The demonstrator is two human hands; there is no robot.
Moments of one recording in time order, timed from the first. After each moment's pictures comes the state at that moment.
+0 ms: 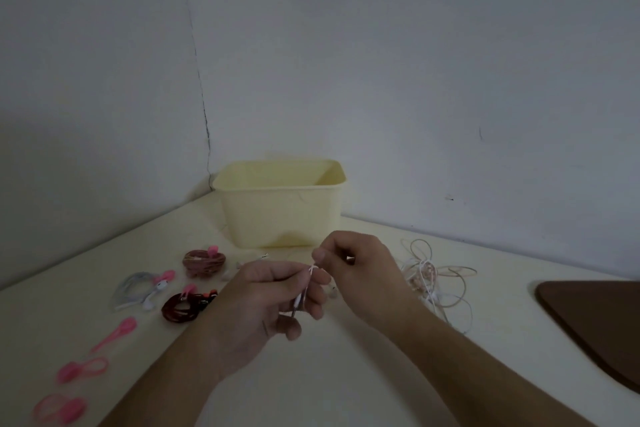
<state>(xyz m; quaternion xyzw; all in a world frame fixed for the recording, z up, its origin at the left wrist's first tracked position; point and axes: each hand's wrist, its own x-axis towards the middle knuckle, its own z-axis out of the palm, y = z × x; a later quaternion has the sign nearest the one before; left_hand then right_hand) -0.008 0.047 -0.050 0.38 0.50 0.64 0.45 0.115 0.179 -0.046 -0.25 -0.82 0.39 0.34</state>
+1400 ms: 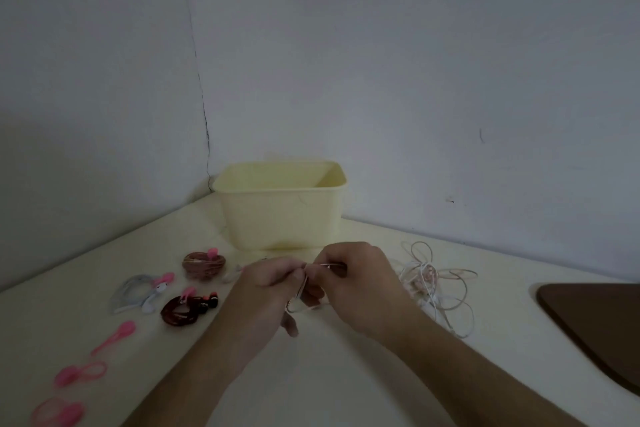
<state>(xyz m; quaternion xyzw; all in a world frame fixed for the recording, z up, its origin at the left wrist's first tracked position) -0.008 0.058 -0.056 0.41 0.63 0.60 0.27 0.119 0.164 -0.036 -0.27 -0.86 0.34 0.28</state>
